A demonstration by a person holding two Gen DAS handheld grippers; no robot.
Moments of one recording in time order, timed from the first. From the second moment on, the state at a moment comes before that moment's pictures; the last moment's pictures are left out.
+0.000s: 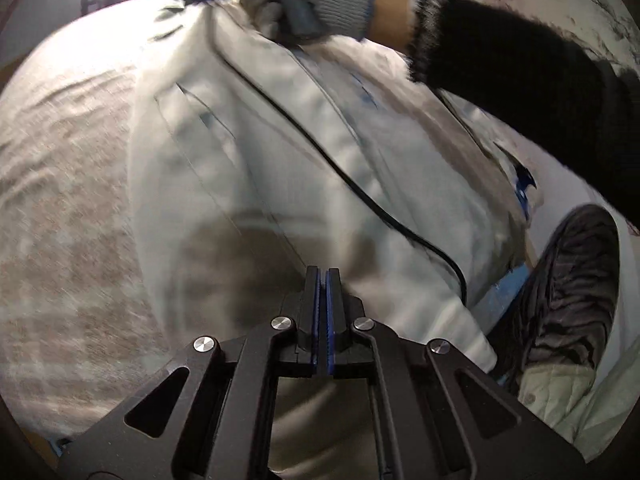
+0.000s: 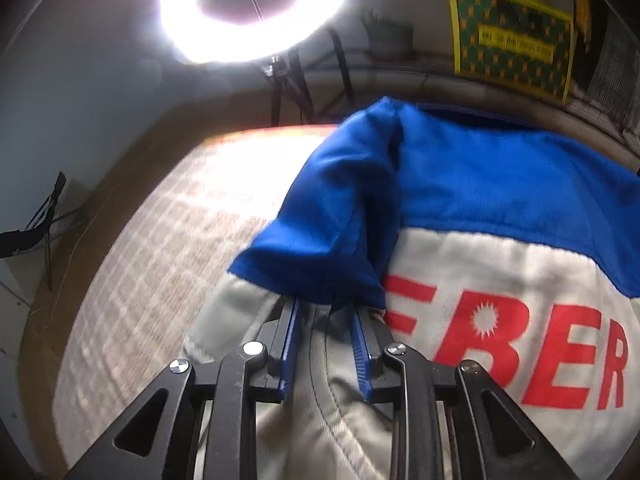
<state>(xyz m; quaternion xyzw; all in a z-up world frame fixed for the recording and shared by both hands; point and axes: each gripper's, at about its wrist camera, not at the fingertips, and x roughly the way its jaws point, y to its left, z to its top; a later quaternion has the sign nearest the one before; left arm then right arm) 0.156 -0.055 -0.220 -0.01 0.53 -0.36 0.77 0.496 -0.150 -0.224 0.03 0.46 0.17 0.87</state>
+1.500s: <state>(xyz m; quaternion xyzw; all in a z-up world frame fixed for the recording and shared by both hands) 0.077 -0.125 -0.171 0.08 0.46 -0.41 0.78 0.090 -0.489 -0.052 0.17 0.37 0.01 0.91</state>
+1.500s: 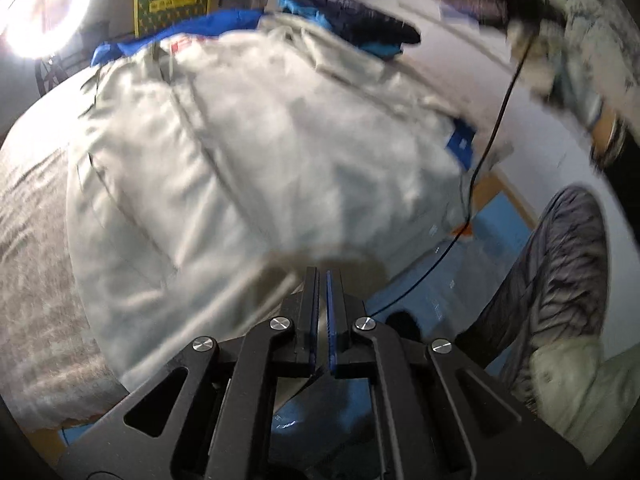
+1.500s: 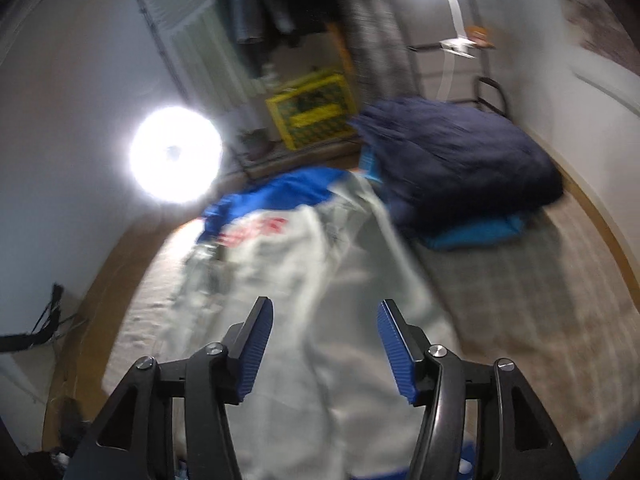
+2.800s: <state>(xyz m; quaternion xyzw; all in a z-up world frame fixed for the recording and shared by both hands) 0.124 -0.161 -0.154 -0.01 0.45 -0.39 0.80 -0.010 -0.453 -0.043 -0.03 0.35 -0.09 0.93</state>
